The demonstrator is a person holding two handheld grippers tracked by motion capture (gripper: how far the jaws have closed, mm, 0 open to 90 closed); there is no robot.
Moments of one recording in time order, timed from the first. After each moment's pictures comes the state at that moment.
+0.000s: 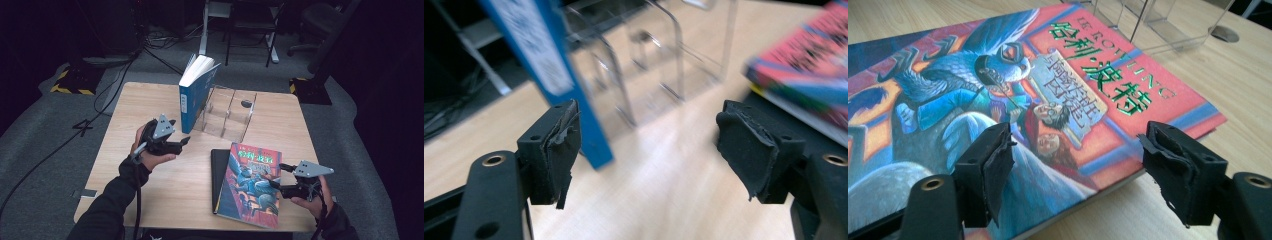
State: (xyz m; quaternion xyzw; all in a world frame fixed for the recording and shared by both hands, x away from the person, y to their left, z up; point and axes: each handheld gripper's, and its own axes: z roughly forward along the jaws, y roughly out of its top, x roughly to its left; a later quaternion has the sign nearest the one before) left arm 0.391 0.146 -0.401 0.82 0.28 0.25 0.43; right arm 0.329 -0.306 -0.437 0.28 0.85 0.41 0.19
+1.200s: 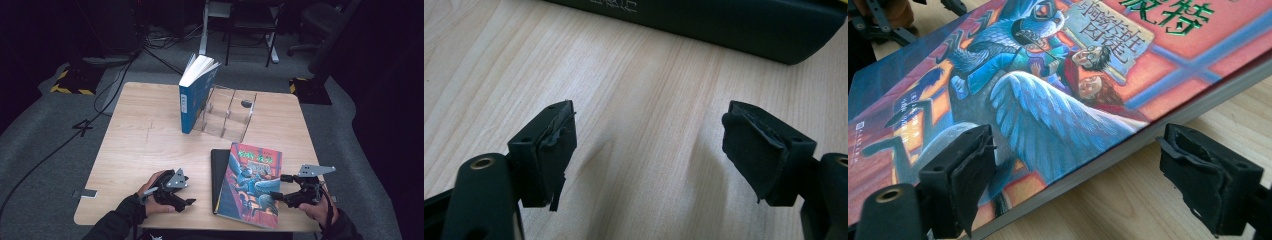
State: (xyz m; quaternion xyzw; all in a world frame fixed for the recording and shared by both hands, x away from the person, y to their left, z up) left arm 0.326 0.119 -0.495 0.91 0.18 0.07 0.37; right arm 0.329 -0.322 -0.454 0.33 0.84 0.43 0.04
